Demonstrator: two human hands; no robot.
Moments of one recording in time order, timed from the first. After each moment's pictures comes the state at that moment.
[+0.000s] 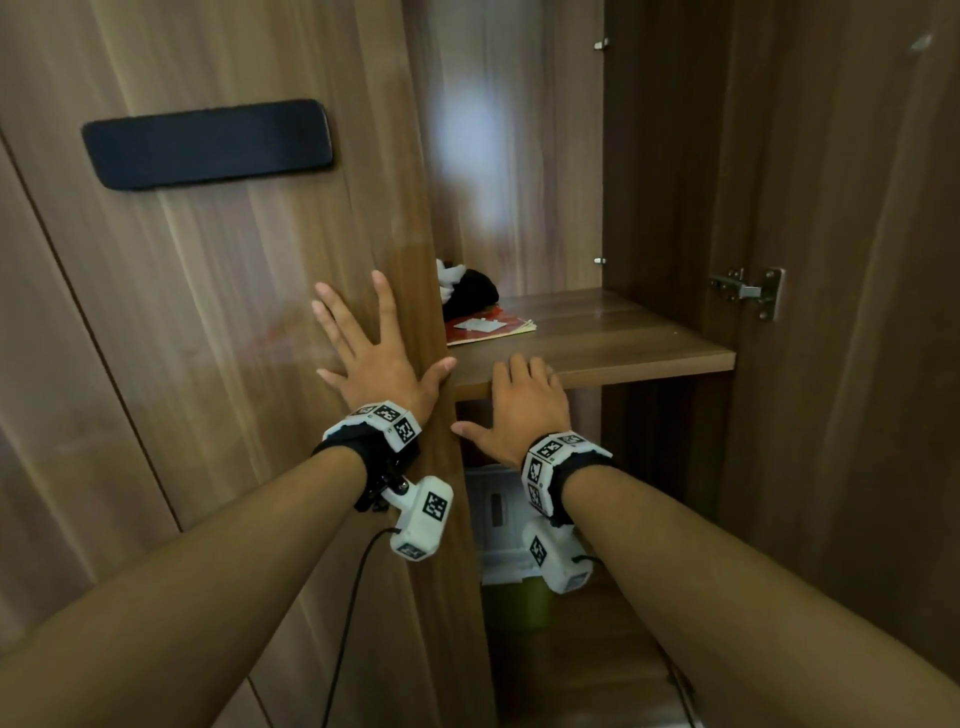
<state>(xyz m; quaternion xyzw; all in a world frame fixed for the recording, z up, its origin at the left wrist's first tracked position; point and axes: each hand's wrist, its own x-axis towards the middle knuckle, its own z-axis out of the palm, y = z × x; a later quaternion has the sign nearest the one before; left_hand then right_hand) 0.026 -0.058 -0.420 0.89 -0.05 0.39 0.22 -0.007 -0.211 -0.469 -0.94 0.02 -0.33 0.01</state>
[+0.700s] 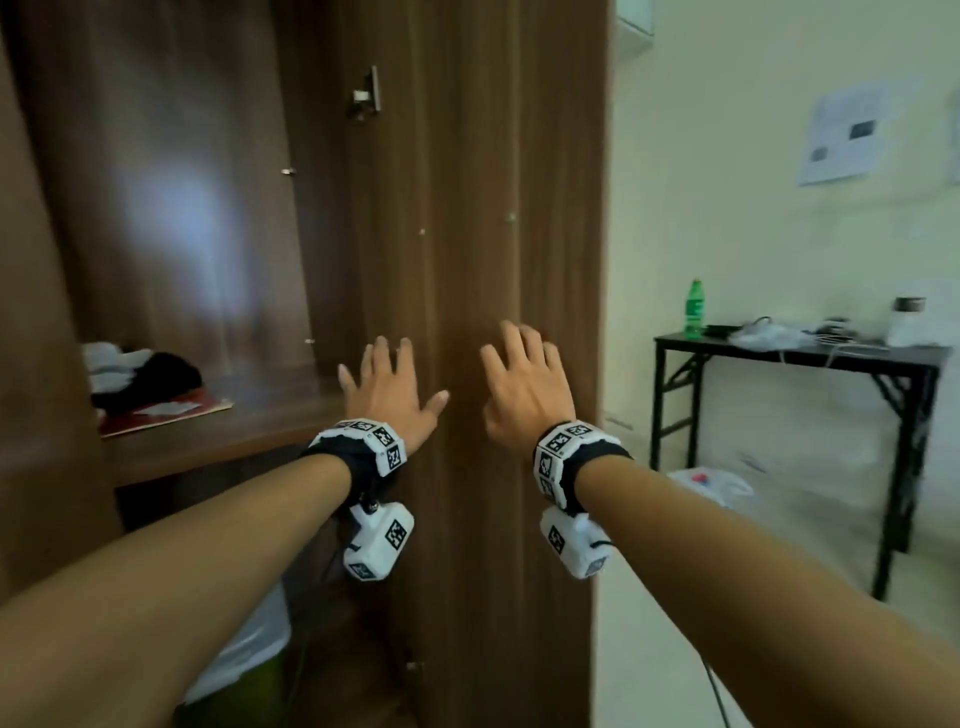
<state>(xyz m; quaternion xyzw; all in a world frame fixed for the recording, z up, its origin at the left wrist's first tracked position) -0.167 -0.337 -0.387 0.86 -0.37 0.29 0.20 -0.324 -0.444 -0.381 -0.86 0.22 -0.40 -0.20</state>
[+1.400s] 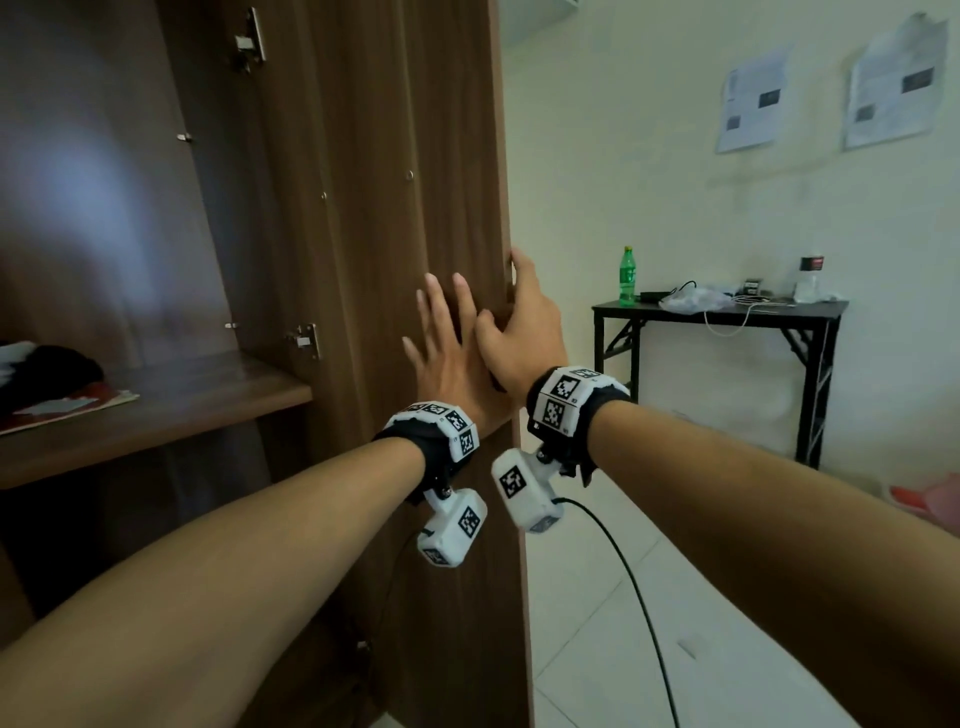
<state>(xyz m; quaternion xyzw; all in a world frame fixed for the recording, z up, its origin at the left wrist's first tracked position) -0.314 -0.431 -0.402 0.75 -0.49 0.27 0.36 -0.395 -0.475 -0.364 -0.76 0.19 -0.59 0.21</state>
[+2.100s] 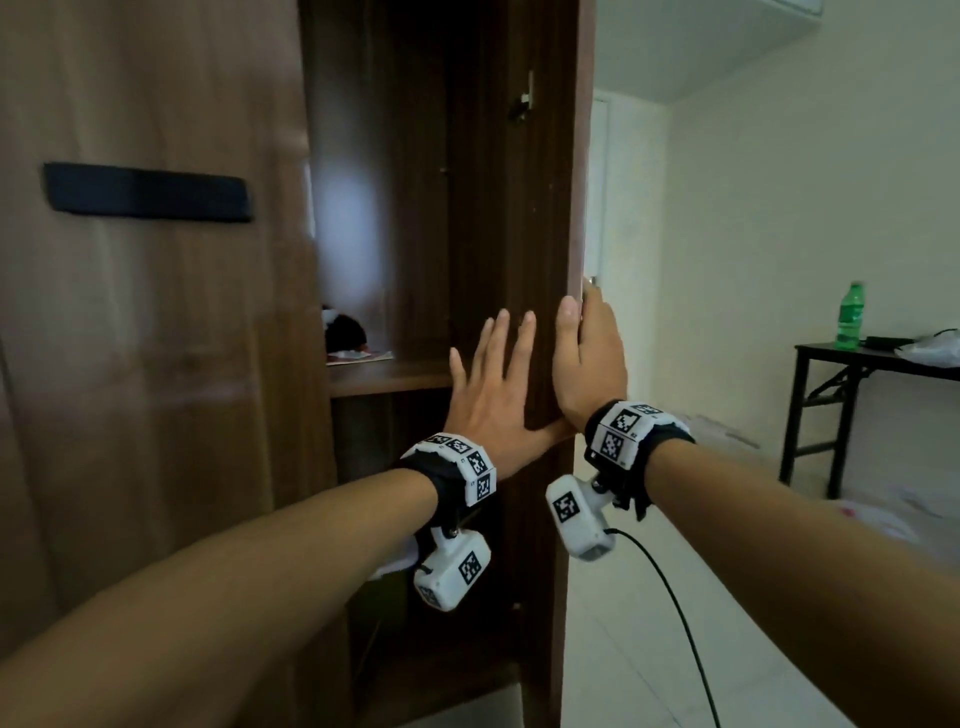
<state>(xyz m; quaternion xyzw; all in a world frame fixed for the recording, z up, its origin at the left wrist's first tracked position) -0.255 -0.193 -0.437 0.77 -0.45 0.37 0.27 -0.321 -0.298 -0.392 -0.75 0.07 -0.60 0.27</state>
